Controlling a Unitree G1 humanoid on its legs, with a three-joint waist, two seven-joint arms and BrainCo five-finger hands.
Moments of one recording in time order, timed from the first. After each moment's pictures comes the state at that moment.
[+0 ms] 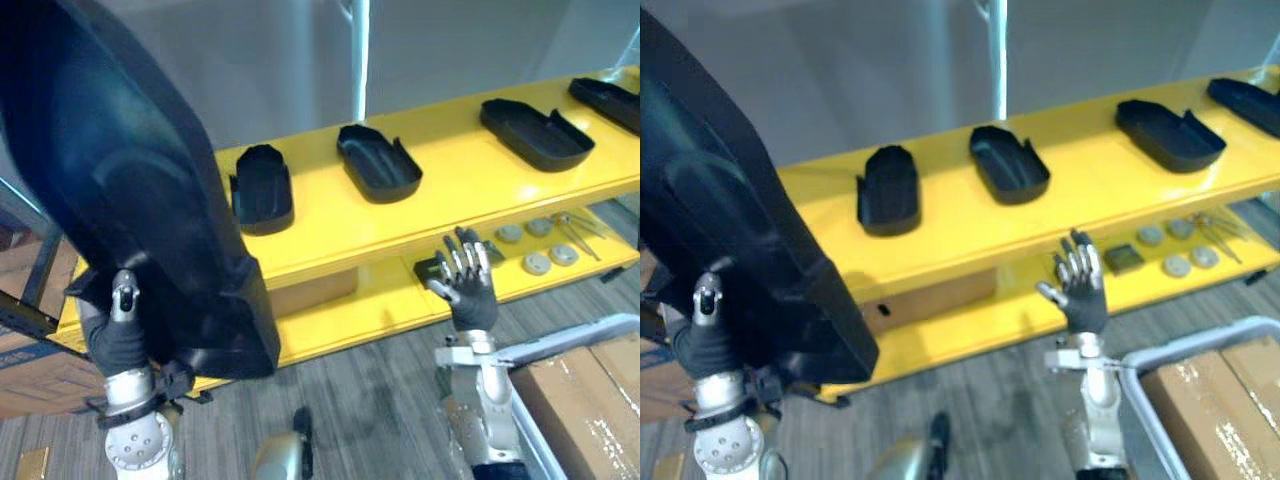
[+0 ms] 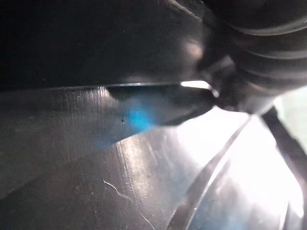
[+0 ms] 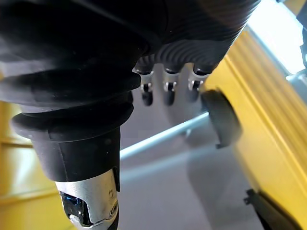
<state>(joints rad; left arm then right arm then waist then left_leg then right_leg) 0.23 0.11 0.22 -0.39 0.01 -0.60 0.16 0.05 -0.08 0.02 0.00 0.46 -0.43 0.07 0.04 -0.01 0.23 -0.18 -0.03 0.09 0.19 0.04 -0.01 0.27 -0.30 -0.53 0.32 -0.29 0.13</state>
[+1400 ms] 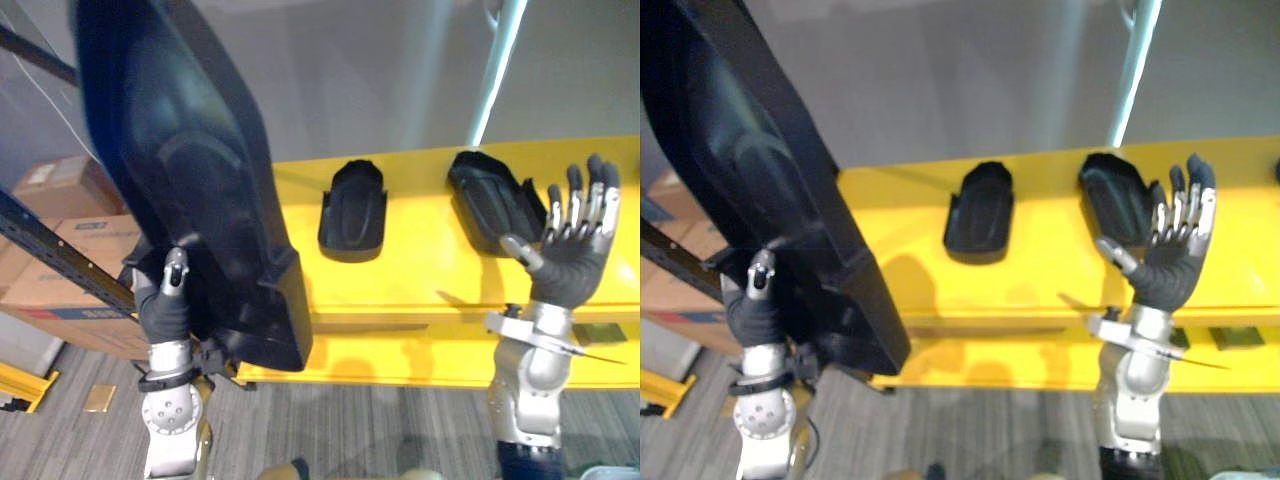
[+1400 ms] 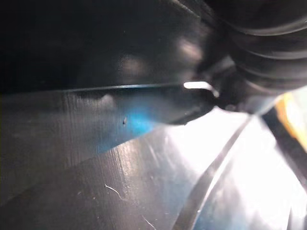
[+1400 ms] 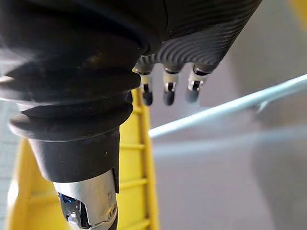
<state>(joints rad) 0.16 0.14 0.10 -0.29 0.00 -0.56 0.10 0.01 -0.05 -0.13 -0.22 0.22 -0.54 -0.16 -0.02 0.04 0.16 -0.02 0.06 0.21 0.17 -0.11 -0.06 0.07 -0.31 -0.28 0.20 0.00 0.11</state>
